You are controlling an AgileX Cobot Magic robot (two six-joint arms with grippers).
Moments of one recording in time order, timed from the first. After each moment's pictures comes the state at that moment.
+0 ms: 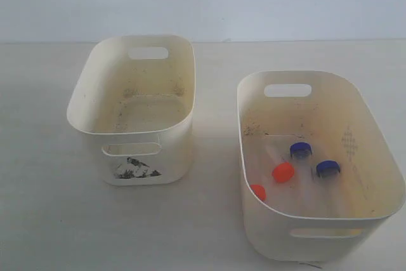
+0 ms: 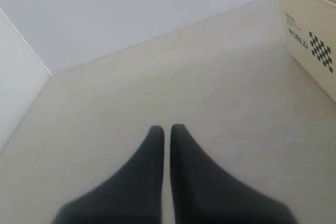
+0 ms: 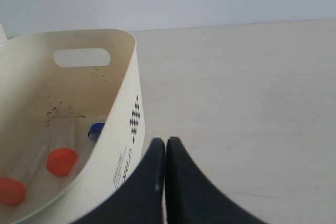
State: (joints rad) left arm -0.03 0.00 0.00 0.39 0.34 -0.03; right arm -0.04 0.01 0.00 0.11 0.34 0.00
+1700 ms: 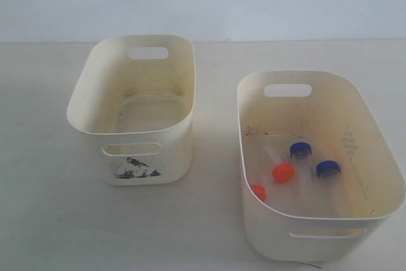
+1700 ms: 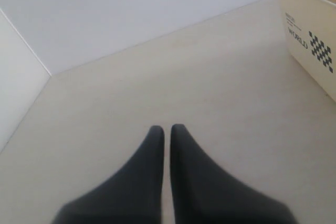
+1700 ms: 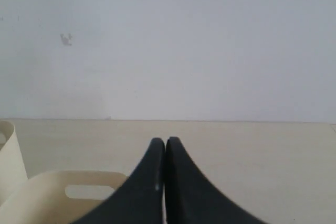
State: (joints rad) left arm -0.03 0.00 0.00 0.39 0.34 -0.03; right arm -0.04 0.45 -0.48 0.11 0.22 -0.04
